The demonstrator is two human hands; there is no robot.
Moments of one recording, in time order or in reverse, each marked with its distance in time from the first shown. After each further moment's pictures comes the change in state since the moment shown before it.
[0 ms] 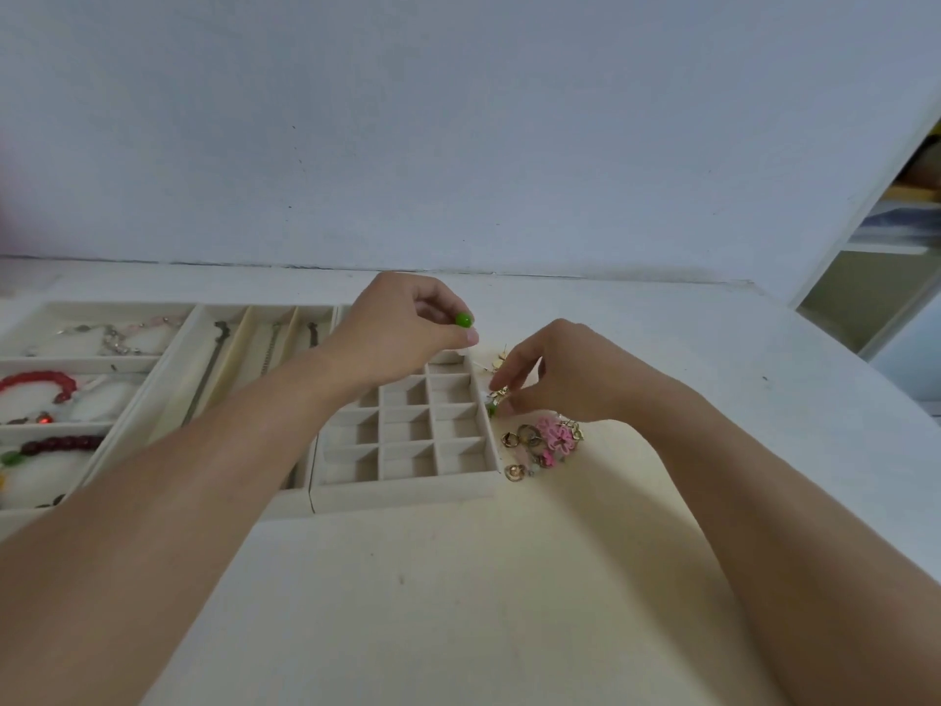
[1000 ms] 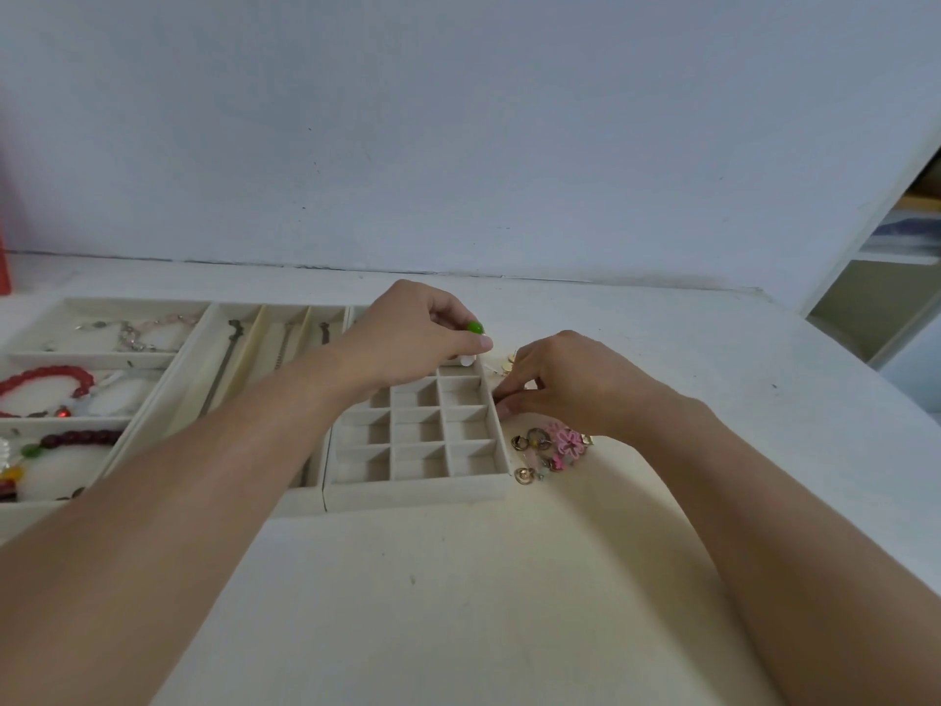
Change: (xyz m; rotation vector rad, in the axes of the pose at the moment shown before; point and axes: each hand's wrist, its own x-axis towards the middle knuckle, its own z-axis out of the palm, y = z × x) left_hand 0.000 0.000 -0.003 -0.002 -0.082 -0.061; right_hand 0.004 0.000 0.007 -0.233 0.010 -0.277
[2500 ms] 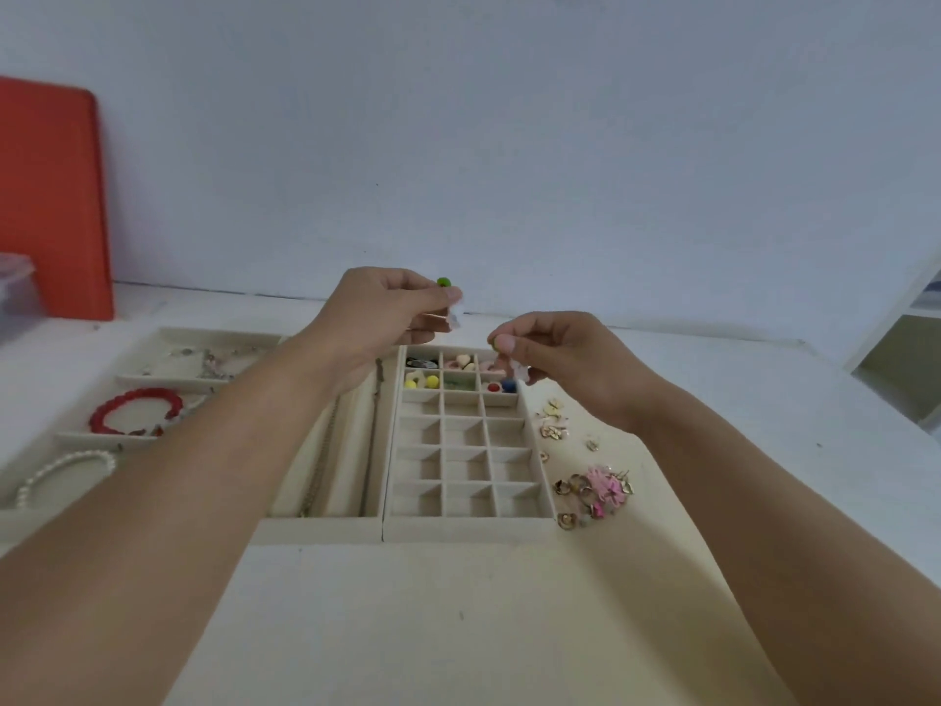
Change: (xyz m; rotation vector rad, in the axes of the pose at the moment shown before) left_hand -0.002 0.005 -0.072 -0.422 0.194 -0.053; right_hand 0.042 -0.035 -0.026 0.875 0.147 0.070
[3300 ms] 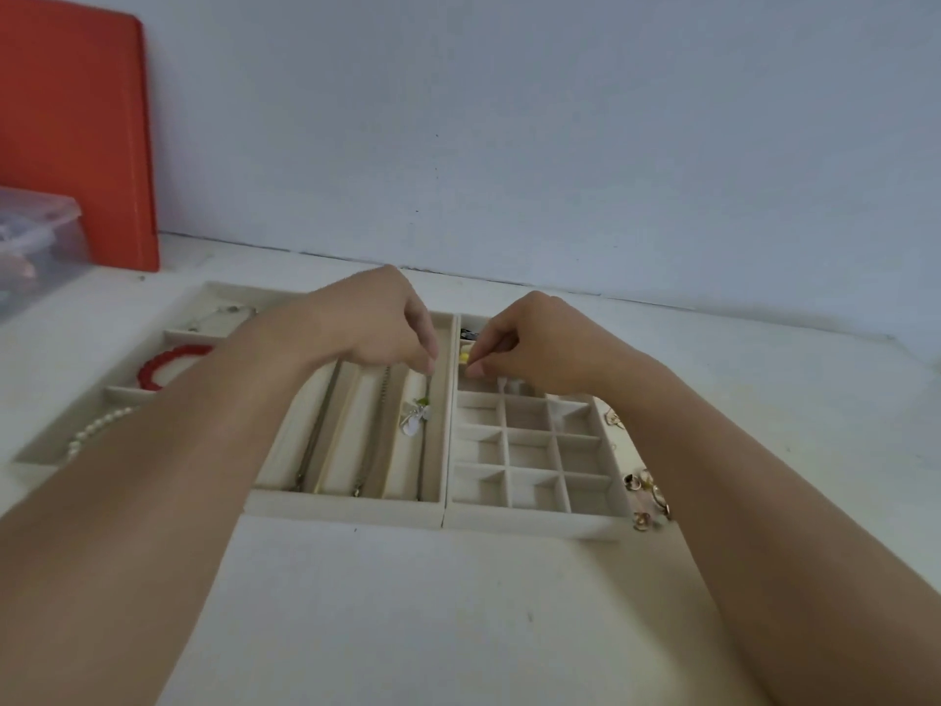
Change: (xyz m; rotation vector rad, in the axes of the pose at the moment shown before) left_hand -0.006 -0.012 -0.056 0.952 -0.181 -0.095; right_hand 0.055 -0.006 0.070 -0.595 -0.143 0.067
